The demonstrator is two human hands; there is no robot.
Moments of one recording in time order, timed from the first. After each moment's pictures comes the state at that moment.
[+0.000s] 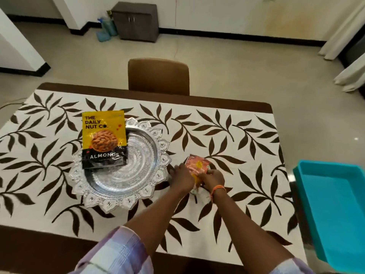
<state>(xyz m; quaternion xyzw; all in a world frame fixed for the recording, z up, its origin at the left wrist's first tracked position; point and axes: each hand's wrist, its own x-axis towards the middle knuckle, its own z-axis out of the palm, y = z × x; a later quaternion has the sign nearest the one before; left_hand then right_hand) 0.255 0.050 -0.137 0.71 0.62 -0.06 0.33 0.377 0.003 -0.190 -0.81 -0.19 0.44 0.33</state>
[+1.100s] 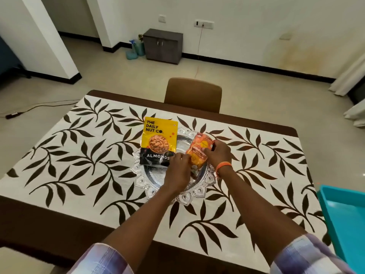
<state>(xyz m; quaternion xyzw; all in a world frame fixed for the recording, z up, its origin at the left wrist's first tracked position) 0.084 0.086 -0.054 0.80 0.54 0.15 0.22 0.241 0.095 -0.028 -0.80 -0.43 0.25 0.33</state>
